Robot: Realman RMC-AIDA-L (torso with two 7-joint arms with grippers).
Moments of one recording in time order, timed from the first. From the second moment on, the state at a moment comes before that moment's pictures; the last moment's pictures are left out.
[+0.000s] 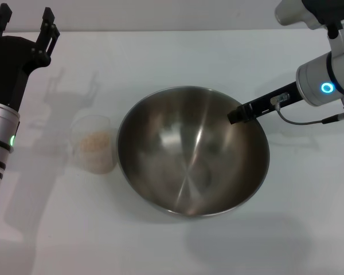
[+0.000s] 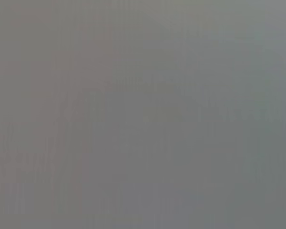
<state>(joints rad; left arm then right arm) -0.45 -2.08 -0.73 -0.34 2.16 1.29 0.02 0.65 2.08 -1.26 -1.05 0.76 1.31 -0.56</state>
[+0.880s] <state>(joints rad) -0.43 -2.08 -0.72 -0.34 2.16 1.30 0.00 0.65 2.08 -1.26 -1.13 0.76 1.31 -0.55</state>
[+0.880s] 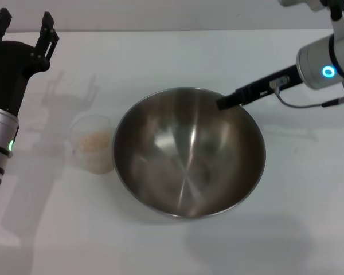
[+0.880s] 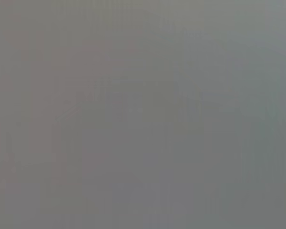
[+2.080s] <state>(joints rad) -0.34 -2.08 -0.73 -0.32 2.15 1.44 0.01 0.40 2.08 -1.93 -1.15 1.01 -0.44 -0.91</state>
